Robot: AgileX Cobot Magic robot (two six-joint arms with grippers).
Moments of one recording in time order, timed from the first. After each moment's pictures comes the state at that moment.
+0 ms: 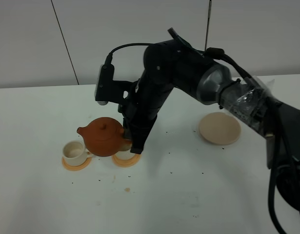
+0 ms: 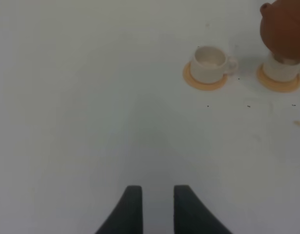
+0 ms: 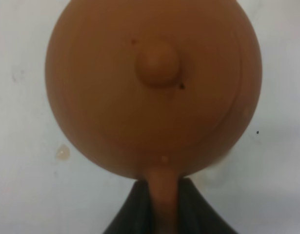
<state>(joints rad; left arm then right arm) 0.12 0.00 -0.52 0.00 1.06 0.02 0.70 2.32 -2.20 0.26 1.11 -0.98</state>
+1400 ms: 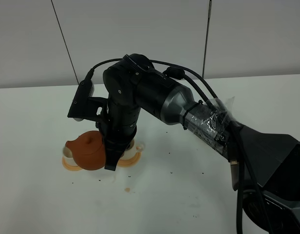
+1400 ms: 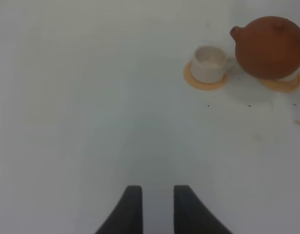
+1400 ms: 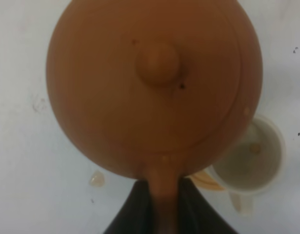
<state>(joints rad) 0.12 0.00 -0.52 0.00 1.06 0.03 0.82 2.44 -2.38 0.09 1.23 -0.70</state>
